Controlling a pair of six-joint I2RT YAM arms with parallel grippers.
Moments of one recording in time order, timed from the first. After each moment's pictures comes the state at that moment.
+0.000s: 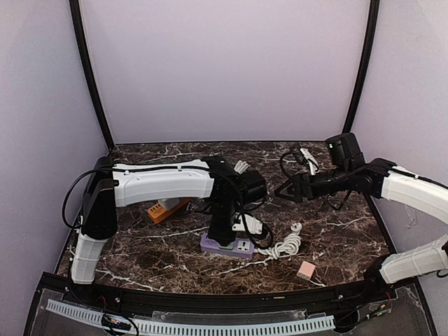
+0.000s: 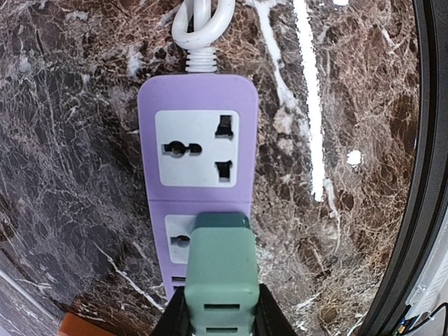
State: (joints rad) left arm -1.12 2.19 1.93 -1.28 -0.02 0.59; right arm 0.57 1.16 0.88 -0.41 -0.51 0.28
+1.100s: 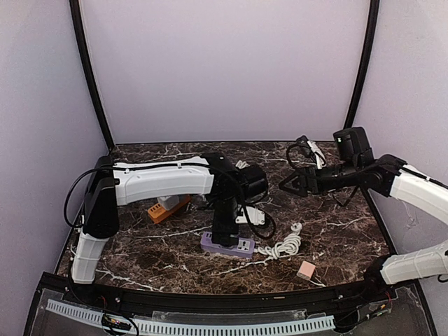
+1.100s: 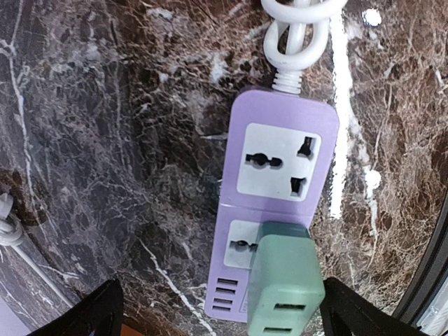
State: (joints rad) left arm -1.11 2.20 1.96 -1.24 -0.10 0.54; right arm 0.57 1.11 0.93 -0.47 -0.48 0.30
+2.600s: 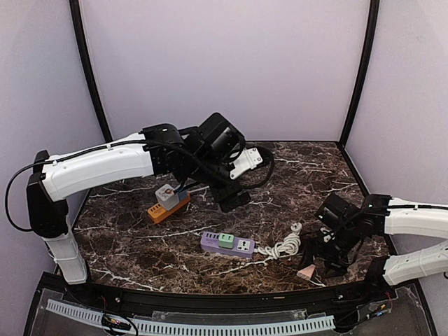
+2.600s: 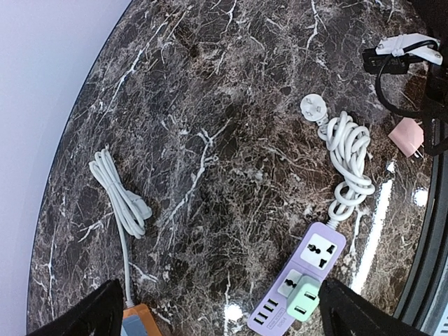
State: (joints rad) left arm -1.11 1.81 1.79 -0.84 -0.18 0.26; right arm 0.87 1.02 0.60 -0.93 -0.34 1.17
